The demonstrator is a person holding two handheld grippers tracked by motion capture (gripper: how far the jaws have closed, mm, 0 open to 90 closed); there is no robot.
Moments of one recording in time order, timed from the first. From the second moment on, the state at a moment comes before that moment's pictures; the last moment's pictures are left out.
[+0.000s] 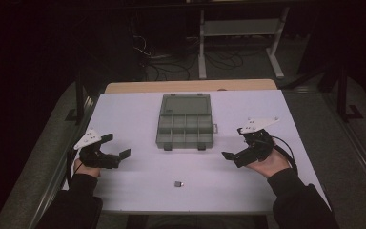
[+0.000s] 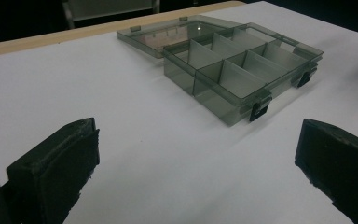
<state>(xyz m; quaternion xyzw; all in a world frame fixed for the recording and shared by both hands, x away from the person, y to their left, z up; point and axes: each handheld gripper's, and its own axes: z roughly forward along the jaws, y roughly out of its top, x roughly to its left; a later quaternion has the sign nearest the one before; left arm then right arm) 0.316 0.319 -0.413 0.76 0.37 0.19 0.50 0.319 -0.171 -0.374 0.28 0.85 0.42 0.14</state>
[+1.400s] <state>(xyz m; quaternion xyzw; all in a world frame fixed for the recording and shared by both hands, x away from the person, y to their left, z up) 0.316 0.319 -0.414 0.76 0.37 0.19 0.50 0.320 -0.115 -0.384 0.22 0.89 0.38 0.09</state>
